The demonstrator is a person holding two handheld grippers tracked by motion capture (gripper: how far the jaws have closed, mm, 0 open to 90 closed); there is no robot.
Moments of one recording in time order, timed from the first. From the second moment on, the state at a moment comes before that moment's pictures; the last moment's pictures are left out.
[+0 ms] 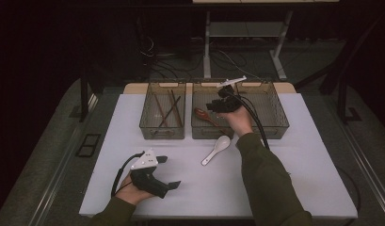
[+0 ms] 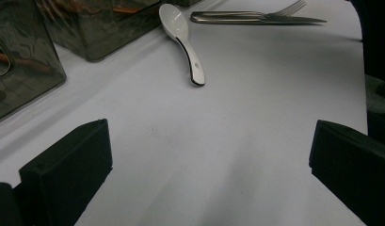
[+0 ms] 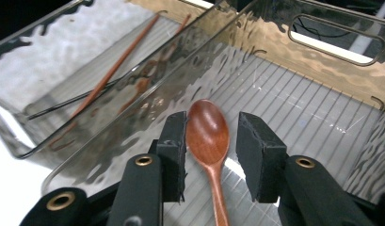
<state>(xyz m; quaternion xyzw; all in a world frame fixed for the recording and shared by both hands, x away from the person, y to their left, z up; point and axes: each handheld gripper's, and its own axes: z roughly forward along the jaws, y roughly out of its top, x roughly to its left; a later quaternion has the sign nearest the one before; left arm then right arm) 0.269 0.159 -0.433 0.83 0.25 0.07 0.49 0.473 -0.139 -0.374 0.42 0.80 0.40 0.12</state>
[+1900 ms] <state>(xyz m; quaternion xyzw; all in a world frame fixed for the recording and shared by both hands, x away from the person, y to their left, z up) 0.269 0.155 -0.435 0.84 0.25 0.07 0.48 0.374 -0.203 -0.425 0.37 0.84 0.38 0.08</state>
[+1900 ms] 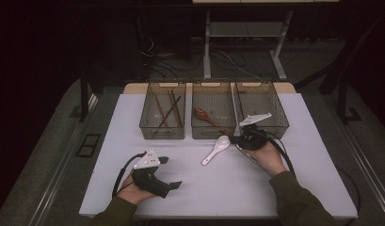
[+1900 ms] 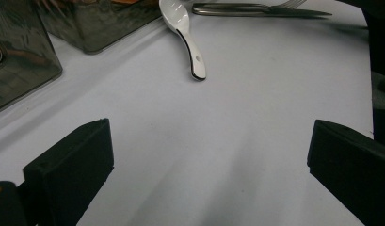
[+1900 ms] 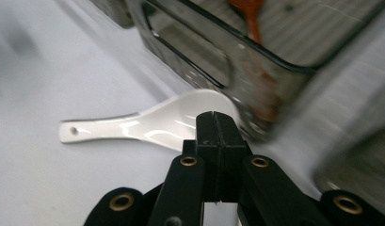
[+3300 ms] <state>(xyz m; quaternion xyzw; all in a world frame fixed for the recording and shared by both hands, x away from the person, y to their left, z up) 0.269 0.154 -0.435 0.84 0.25 0.07 0.48 0.358 -0.126 -0.441 0.28 0.89 0.37 0.03</state>
